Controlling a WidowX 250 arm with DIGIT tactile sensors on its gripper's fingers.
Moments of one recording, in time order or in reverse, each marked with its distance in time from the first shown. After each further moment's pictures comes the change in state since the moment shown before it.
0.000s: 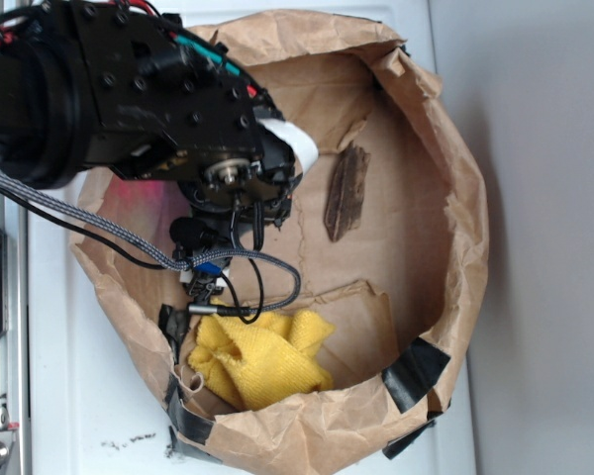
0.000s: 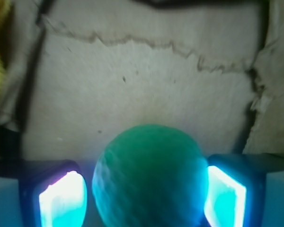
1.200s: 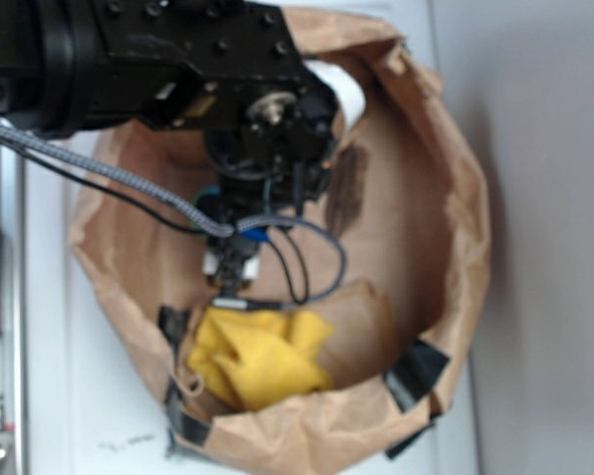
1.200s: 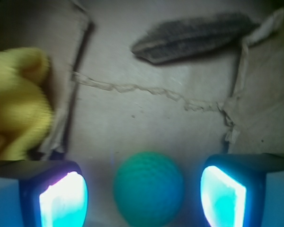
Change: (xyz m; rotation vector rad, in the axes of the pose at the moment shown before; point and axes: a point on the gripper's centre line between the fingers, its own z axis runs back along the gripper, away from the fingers) arm 0.015 0.003 0.048 -0.096 -0.050 0.004
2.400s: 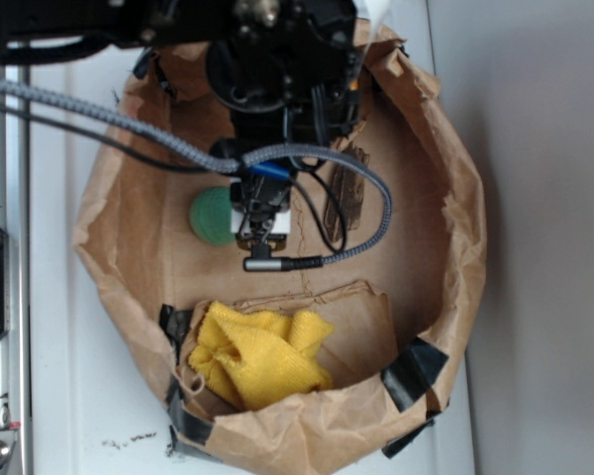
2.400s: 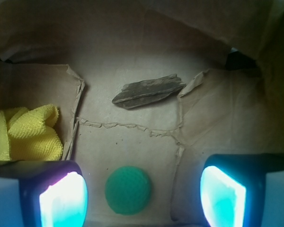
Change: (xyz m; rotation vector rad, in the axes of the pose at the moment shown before) arm 0.014 0.012 0.044 0.056 -0.089 0.078
